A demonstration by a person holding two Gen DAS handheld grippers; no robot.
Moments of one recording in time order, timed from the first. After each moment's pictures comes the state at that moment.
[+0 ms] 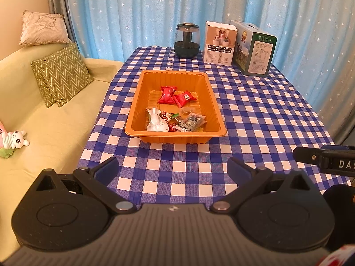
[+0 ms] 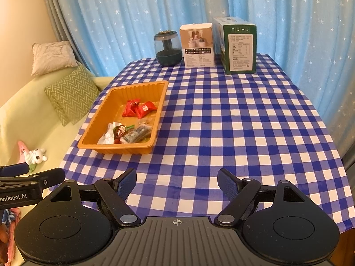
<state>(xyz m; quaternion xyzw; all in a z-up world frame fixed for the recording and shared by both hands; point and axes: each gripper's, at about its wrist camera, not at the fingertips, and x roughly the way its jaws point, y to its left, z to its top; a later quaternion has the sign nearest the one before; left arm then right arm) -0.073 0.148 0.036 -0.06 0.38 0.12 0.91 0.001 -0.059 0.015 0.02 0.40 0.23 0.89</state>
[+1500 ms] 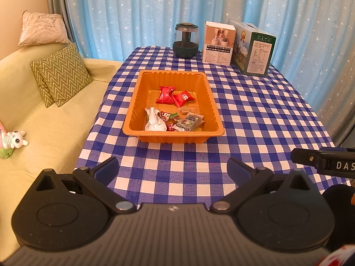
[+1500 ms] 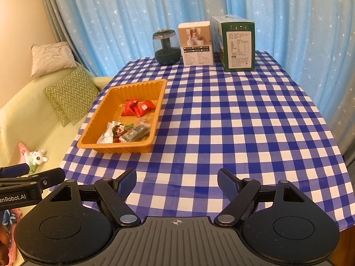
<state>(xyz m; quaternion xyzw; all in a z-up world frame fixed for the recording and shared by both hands) -0.073 0.145 0.034 -0.06 0.38 0.12 0.91 0.001 -0.061 0.013 0.02 0.40 0.23 0.89</state>
